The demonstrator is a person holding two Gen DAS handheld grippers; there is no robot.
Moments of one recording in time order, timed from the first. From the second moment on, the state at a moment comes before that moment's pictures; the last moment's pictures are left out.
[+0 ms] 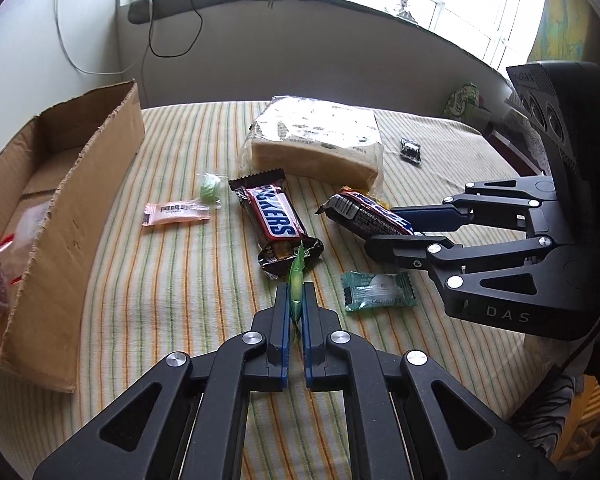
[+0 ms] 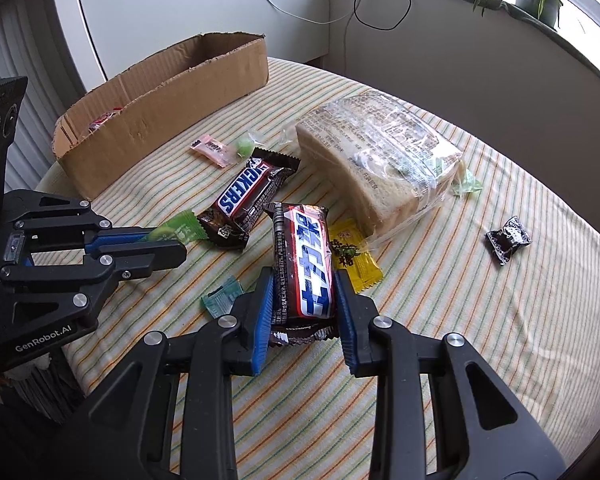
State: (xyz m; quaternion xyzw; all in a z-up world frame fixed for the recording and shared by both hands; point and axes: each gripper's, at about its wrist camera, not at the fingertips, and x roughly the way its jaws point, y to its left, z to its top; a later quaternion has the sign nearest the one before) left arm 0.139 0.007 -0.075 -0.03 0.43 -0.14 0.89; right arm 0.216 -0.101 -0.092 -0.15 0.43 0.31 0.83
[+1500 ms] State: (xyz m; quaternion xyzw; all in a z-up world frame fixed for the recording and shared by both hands) left arm 0.126 0.202 -0.028 -0.15 0.34 -0.01 0.93; right arm 0.262 0.128 -0.019 -0.18 0.39 0.38 0.82
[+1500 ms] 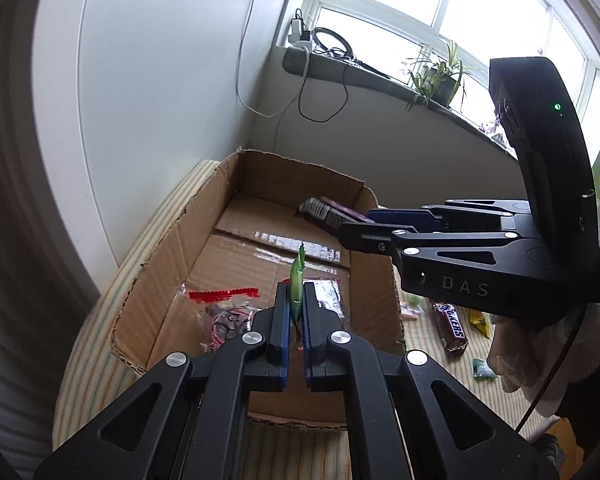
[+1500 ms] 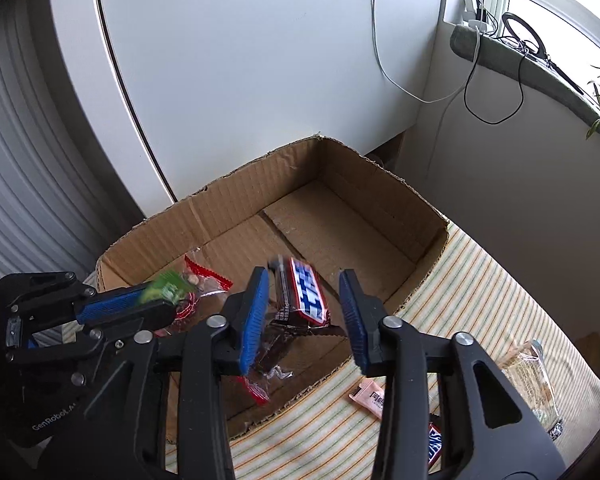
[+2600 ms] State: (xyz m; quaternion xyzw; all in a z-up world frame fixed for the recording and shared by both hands) left arm 0.042 0.156 0.037 -0.13 0.30 -0.01 0.95; right arm 0.179 0.026 0.042 -0.15 0.34 0.33 0.86
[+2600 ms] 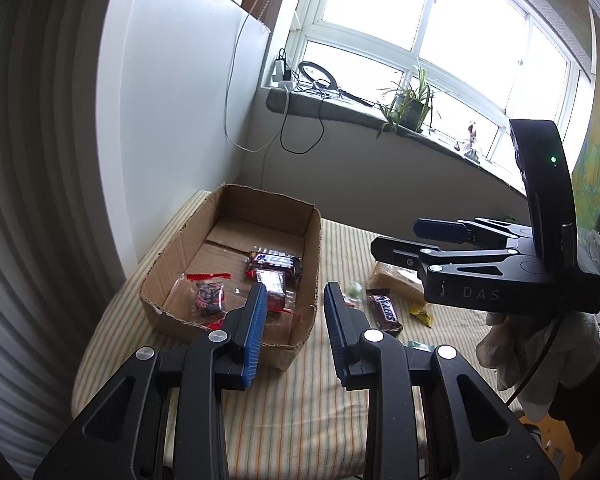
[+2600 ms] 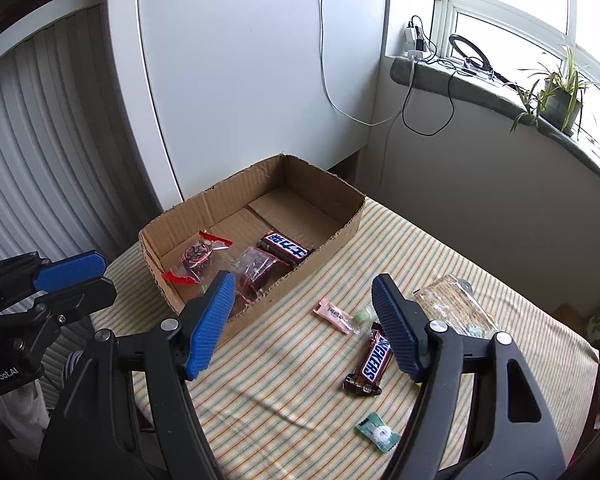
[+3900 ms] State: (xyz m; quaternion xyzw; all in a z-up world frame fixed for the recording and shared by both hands) left arm 0.121 0.021 -0.048 -0.13 0.42 -0.10 0.89; right arm 0.155 -0.120 -0.063 -0.15 0.39 0.36 0.83
